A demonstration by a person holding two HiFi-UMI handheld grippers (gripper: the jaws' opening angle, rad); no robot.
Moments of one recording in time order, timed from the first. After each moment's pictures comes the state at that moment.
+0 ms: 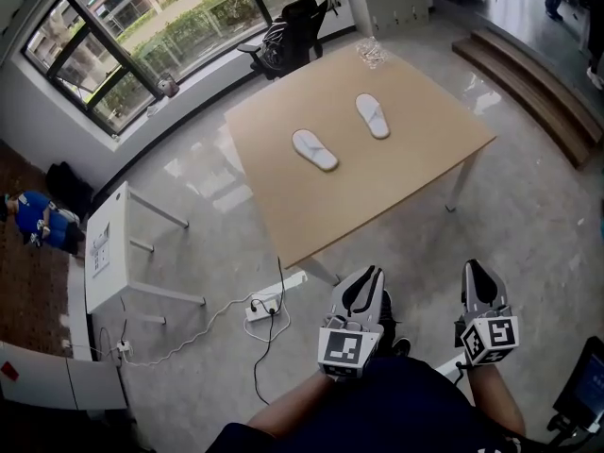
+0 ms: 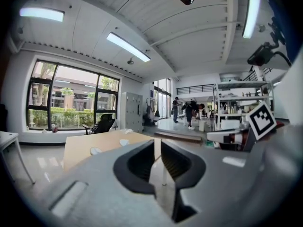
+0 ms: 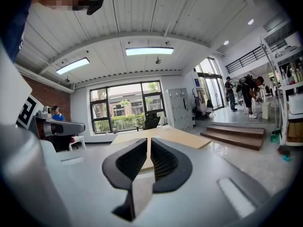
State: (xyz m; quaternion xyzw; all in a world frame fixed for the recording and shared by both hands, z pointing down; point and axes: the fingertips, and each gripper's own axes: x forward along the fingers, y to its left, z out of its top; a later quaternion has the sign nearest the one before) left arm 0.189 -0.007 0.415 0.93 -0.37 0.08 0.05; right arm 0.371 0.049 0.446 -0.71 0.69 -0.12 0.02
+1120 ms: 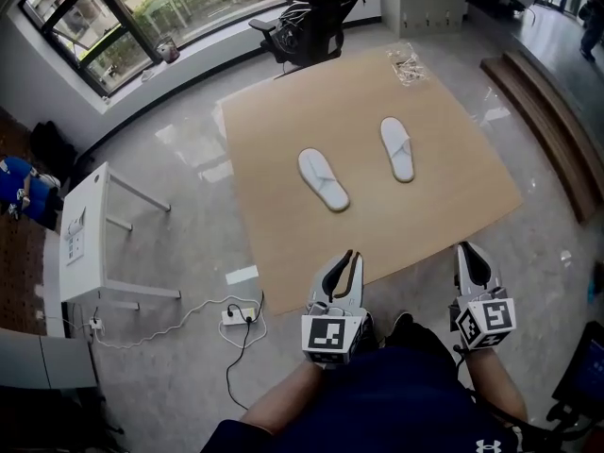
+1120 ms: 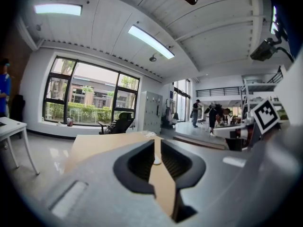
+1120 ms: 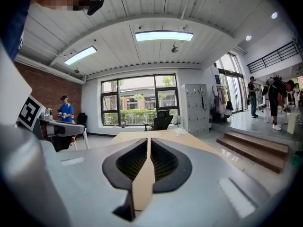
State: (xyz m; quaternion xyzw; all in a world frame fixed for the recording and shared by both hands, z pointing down) left arm 0.177 -0.258 0.431 0.88 -0.47 0.05 0.08; right arm 0.388 -0.229 0.438 -0.65 0.76 -0.10 -0.04
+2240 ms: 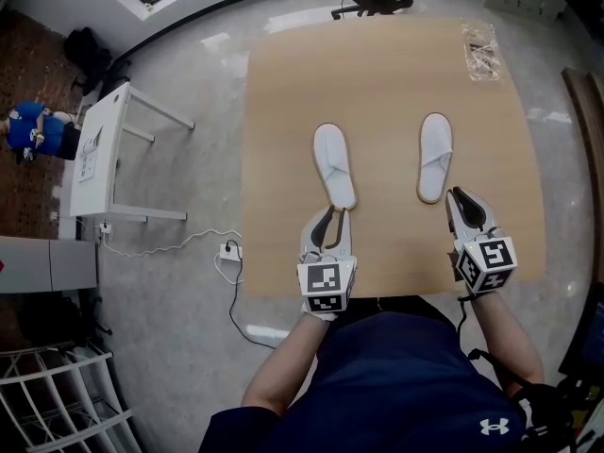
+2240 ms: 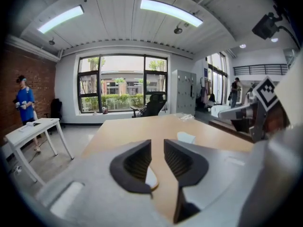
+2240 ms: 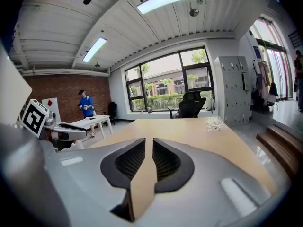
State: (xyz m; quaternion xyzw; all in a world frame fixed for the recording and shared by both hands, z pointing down) left arm 0.175 -0.444 0.540 0.74 -0.64 0.15 0.13; right arm 0.398 -0.504 0.529 -0.45 0.87 -0.16 -0.11
